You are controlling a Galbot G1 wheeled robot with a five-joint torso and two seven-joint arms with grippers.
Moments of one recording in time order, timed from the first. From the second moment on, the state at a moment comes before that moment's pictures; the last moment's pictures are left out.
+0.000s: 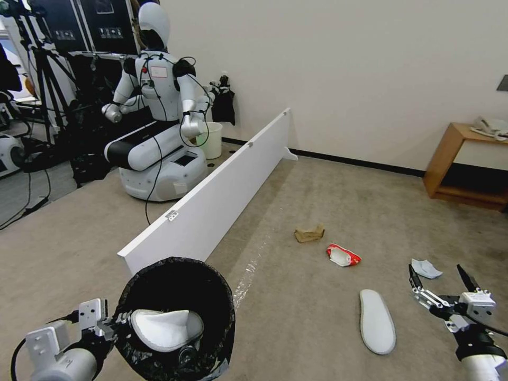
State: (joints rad) left arm 1.69 -1.17 -0.82 -2.44 -0.97 0.74 -0.48; right arm -1.68 1.27 0.91 2.09 0.37 0.14 -0.05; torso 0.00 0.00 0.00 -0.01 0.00
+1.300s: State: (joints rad) left arm 1.68 -1.17 -0.82 -2.45 -0.98 0.74 -0.49; right arm -1.68 1.29 0.89 2.06 0.35 0.15 -0.08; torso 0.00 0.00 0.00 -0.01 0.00
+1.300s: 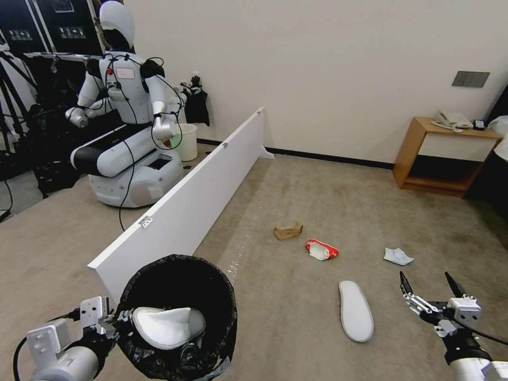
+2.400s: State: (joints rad) left arm 1.68 -1.17 -0.82 -2.46 -0.99 0.74 -0.49; right arm -1.68 1.30 0.89 2.06 0.39 0.13 -0.11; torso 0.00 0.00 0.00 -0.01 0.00
